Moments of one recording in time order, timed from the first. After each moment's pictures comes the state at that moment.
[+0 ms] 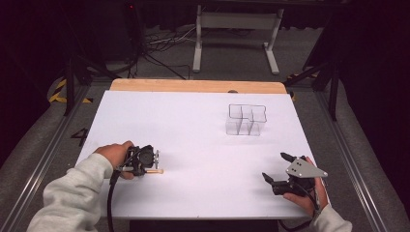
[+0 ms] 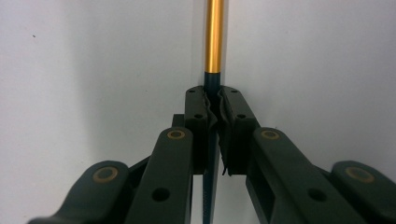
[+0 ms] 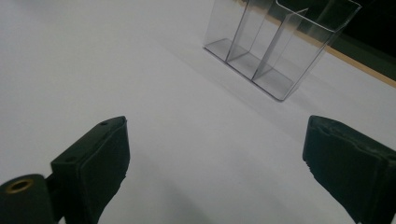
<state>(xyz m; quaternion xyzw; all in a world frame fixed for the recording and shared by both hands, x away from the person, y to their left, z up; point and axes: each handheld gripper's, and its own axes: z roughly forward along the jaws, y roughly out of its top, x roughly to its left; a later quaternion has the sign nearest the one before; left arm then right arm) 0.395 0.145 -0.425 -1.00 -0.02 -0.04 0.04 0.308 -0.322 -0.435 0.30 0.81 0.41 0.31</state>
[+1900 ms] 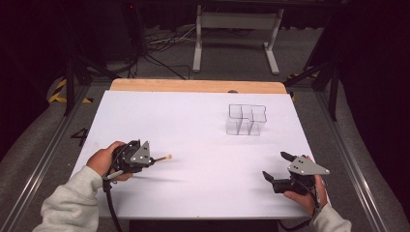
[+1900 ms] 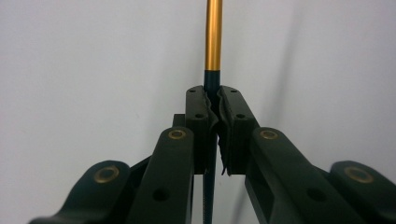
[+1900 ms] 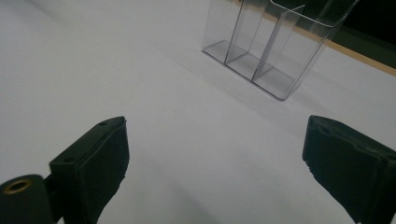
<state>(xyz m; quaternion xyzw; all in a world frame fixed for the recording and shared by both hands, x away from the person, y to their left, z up) 0.367 0.170 -0.383 -0.96 -0.06 -0.17 -0.23 0.313 -0.325 -0.435 0.32 0.80 0.42 0.29</state>
